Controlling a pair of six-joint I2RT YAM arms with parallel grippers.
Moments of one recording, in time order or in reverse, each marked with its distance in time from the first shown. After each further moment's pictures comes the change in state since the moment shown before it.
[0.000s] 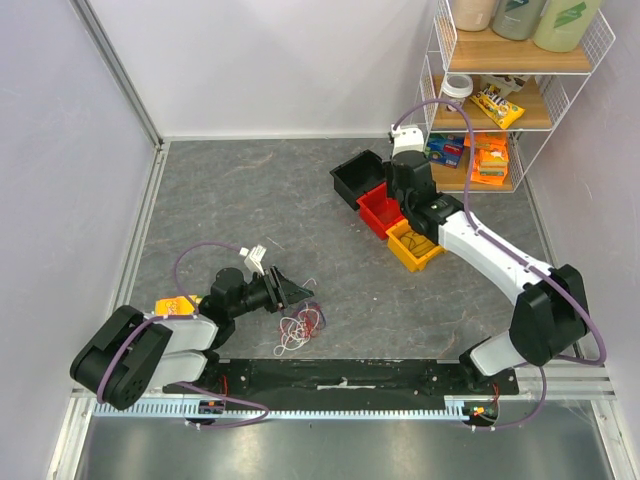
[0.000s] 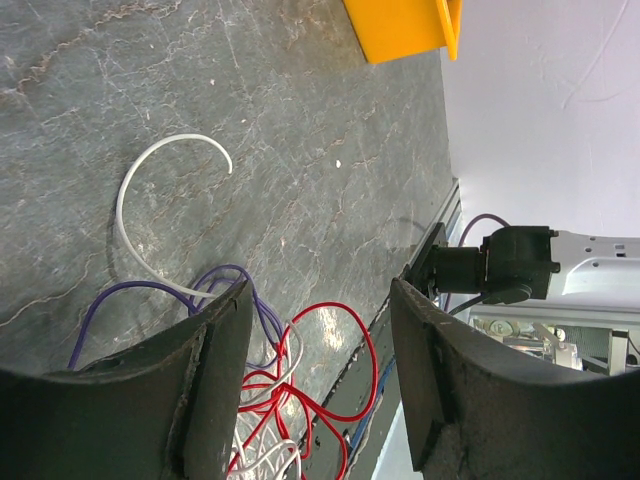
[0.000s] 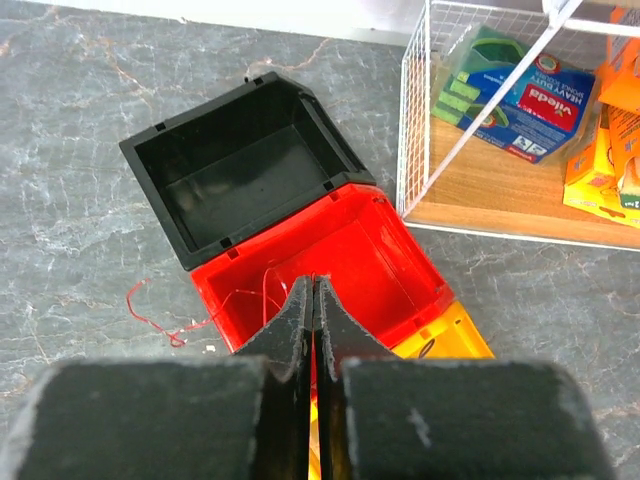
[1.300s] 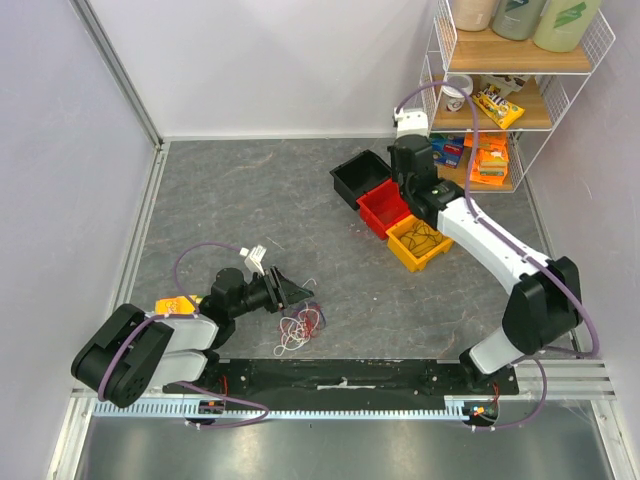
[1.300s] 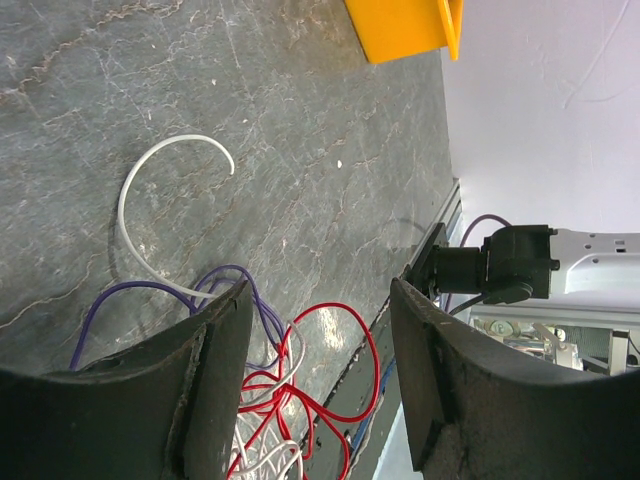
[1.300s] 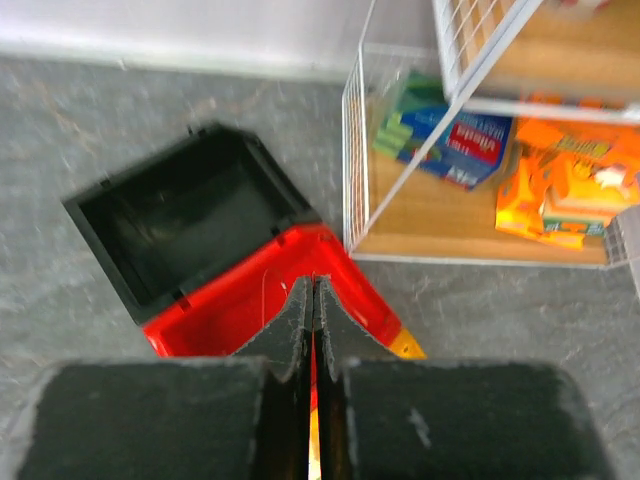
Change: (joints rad) left arm 0.000 0.012 -0.001 0.011 0.000 0.000; right arm -0.035 0.053 0.162 -0.045 0.080 -0.063
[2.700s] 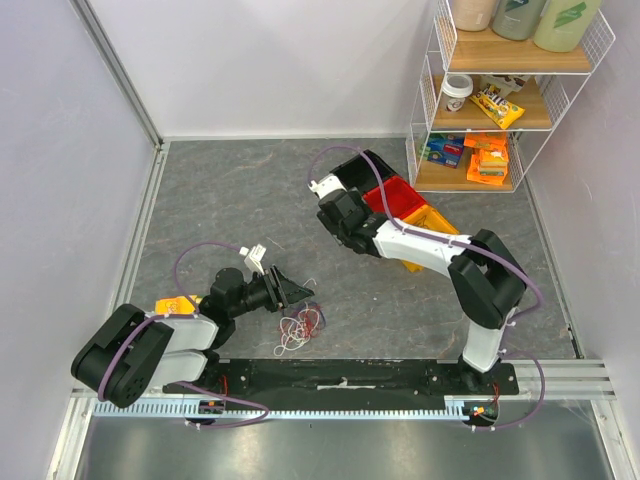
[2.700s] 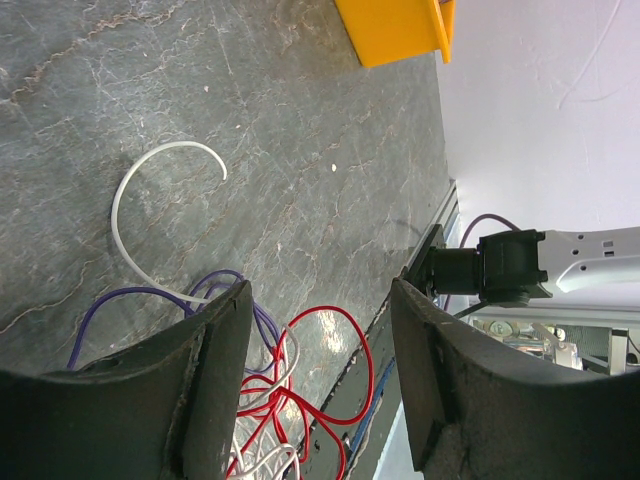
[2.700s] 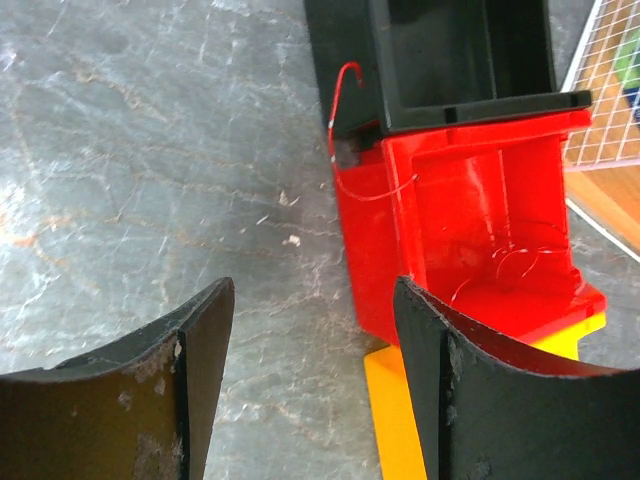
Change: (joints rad) left arm 0.000 0.000 0.000 0.018 0.001 0.000; right arm 0.319 0.268 -0.078 -0.098 0.017 -0.087
